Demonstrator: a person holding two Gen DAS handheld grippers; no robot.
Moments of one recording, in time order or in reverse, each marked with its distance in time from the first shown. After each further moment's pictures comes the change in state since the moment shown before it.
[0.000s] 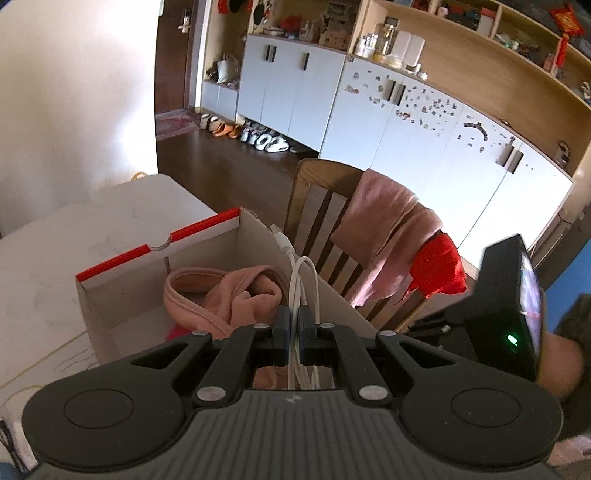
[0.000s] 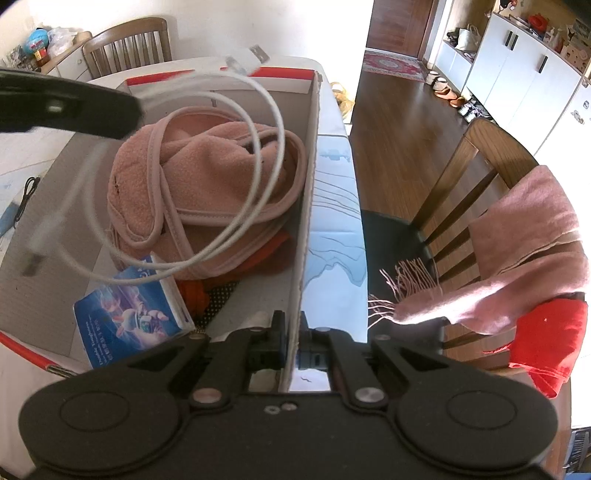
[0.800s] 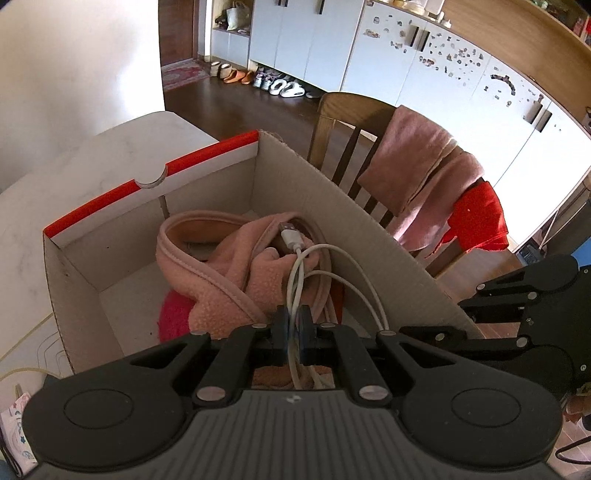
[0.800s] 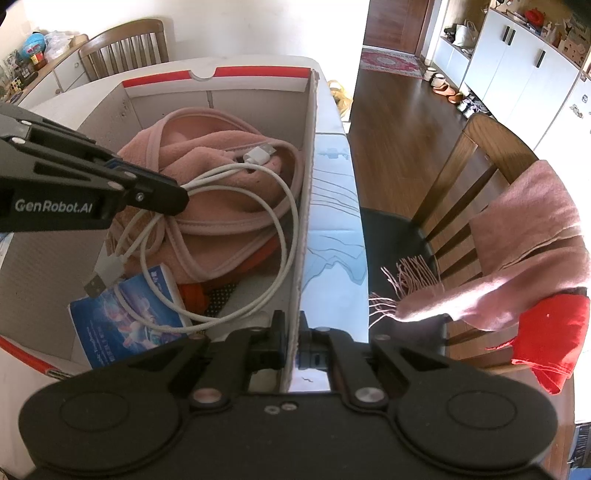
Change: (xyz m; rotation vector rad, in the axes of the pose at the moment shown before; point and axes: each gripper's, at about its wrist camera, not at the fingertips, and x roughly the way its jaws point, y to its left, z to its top) left arm 0.065 0.018 -0.015 0.007 0.181 0.046; right arm 0.002 0.001 -0.001 0.015 0.001 0.004
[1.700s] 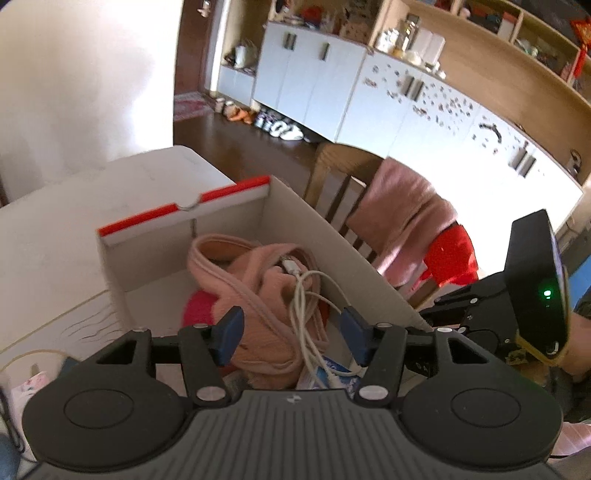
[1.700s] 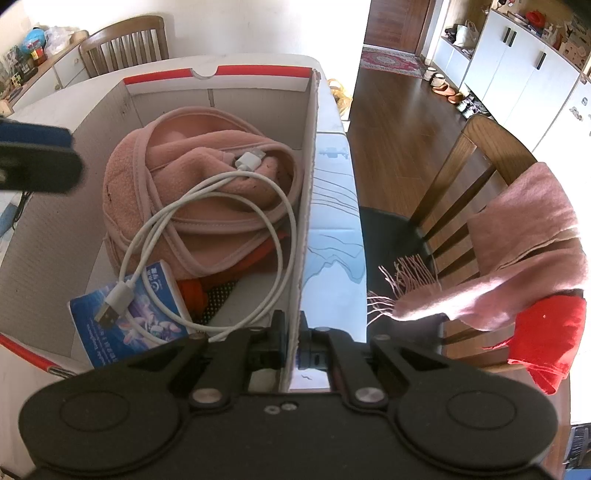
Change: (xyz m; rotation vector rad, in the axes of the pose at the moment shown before) left arm -0.076 0.013 -0.025 -0.074 -0.159 -0.033; right arm 0.001 -0.001 0.000 -0.001 0.001 0.000
